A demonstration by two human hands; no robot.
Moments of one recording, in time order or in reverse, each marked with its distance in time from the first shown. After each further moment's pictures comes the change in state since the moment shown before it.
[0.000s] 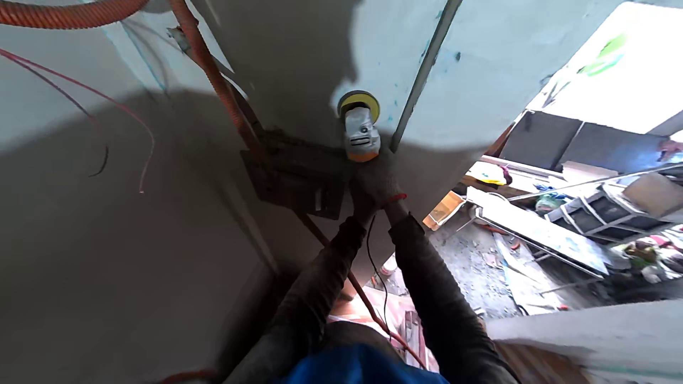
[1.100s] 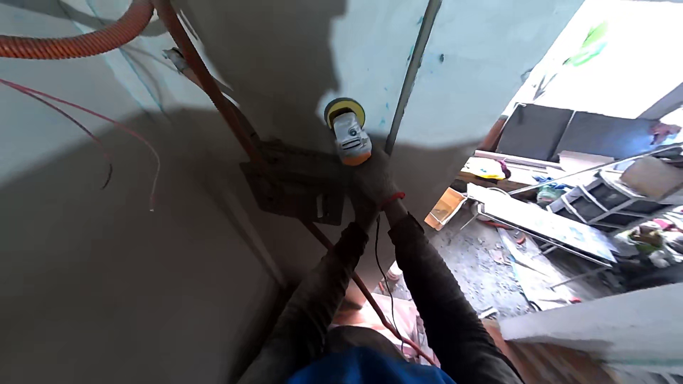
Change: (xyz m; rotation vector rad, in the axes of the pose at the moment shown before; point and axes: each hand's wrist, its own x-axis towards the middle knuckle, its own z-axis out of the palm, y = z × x) left_hand 0.000 -0.001 -0.001 0.127 0.004 0.112; right_hand 0.006 0.002 0.001 0.052 0.066 -0.116
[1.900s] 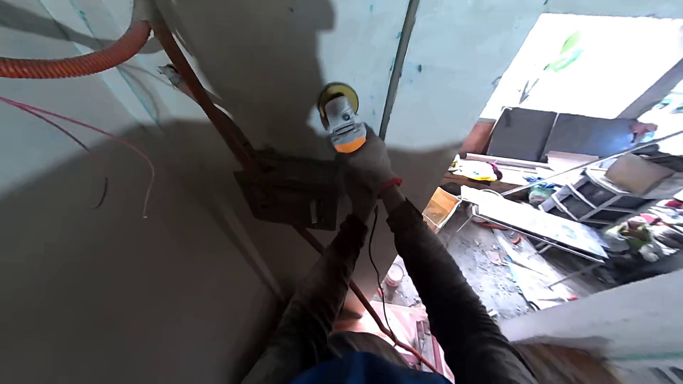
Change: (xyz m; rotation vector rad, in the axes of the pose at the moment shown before) left_hand 0.013 0.067 -0.010 -0.137 -0.041 -0.098; right_hand 0.010 -0.029 -0.033 0.113 0.062 0.012
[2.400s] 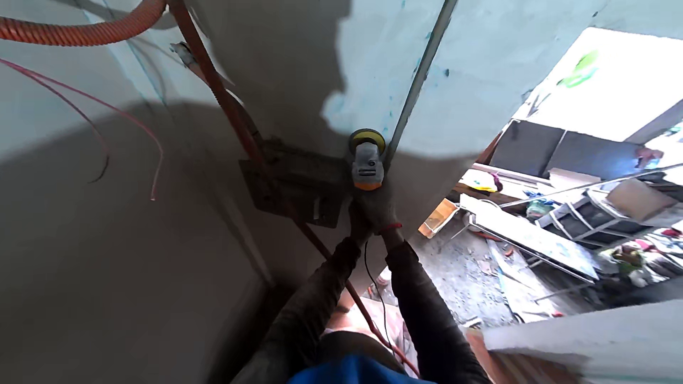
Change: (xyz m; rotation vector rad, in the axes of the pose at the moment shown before) left_hand -0.032 -0.117 0.008 -0.118 0.004 0.024; right_hand -0.045 0.076 0.047 0.019 0.093 0.144
